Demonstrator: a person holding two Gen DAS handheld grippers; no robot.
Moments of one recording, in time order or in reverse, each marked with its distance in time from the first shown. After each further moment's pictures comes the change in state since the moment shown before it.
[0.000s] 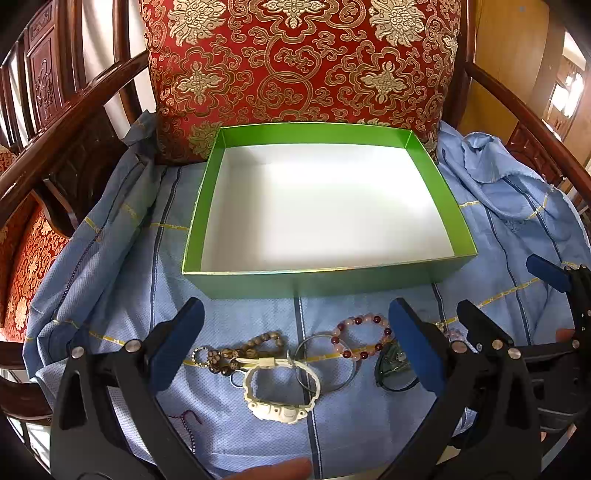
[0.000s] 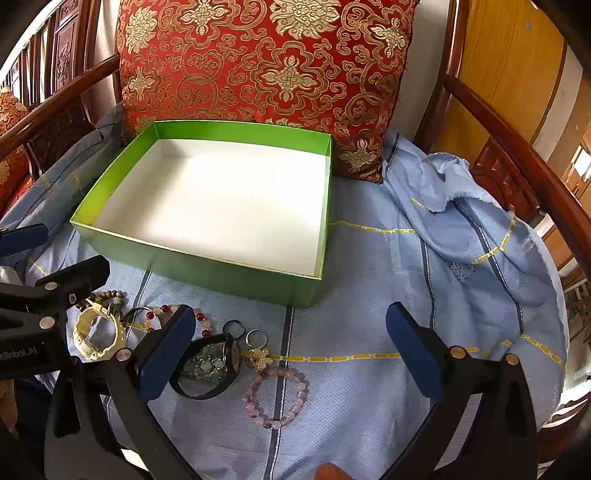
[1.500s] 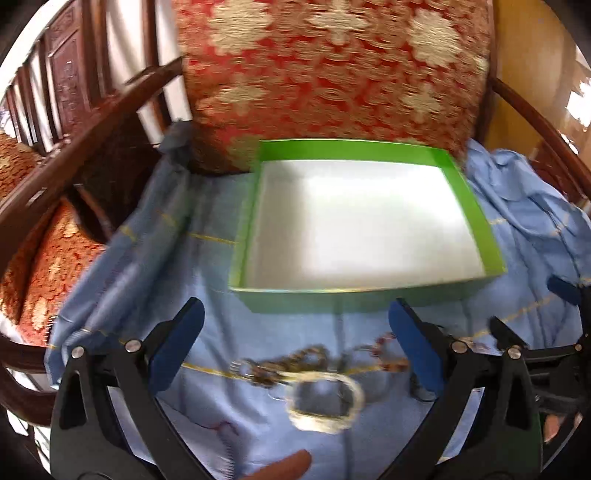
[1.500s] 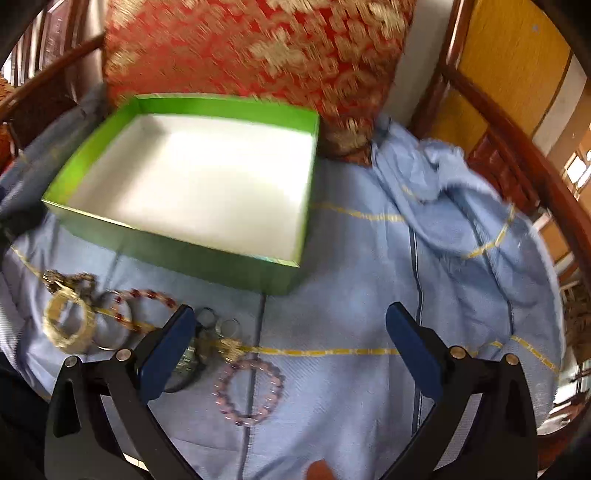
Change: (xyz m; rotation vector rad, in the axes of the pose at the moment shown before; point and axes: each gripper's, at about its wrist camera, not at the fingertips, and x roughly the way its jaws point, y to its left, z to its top) left arm -0.004 0.038 0.007 -0.039 -0.029 0.110; right arm 0.025 -0.008 -0.003 -0.025 0.089 -0.059
